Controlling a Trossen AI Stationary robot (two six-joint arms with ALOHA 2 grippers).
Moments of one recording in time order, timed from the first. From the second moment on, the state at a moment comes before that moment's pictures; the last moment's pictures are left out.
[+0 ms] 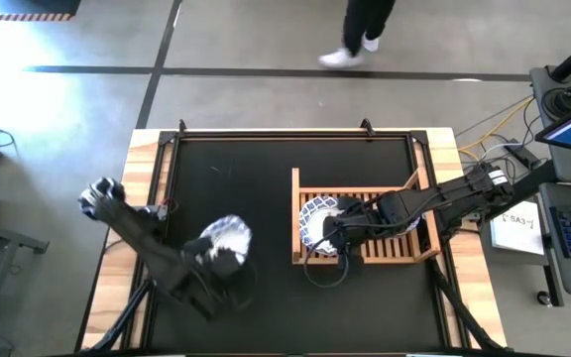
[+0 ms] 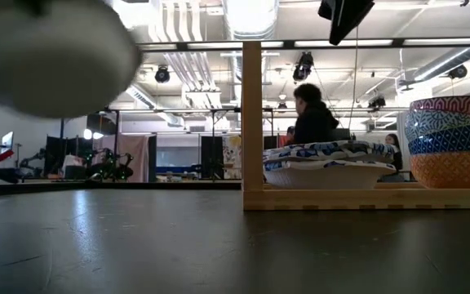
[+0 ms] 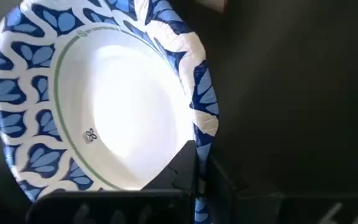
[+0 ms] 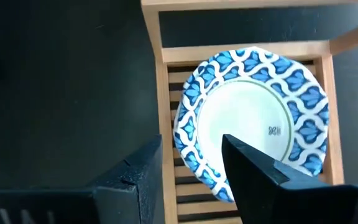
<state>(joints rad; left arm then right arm) -0.71 1.67 1.53 -1.30 -0.37 -1.21 0.29 1.57 1.52 -1.10 0.11 0.32</state>
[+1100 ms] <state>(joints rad) -0.54 1.51 1.55 -0.97 -0.35 -0.06 0.29 1.57 1.61 -0.71 0.12 -0.47</state>
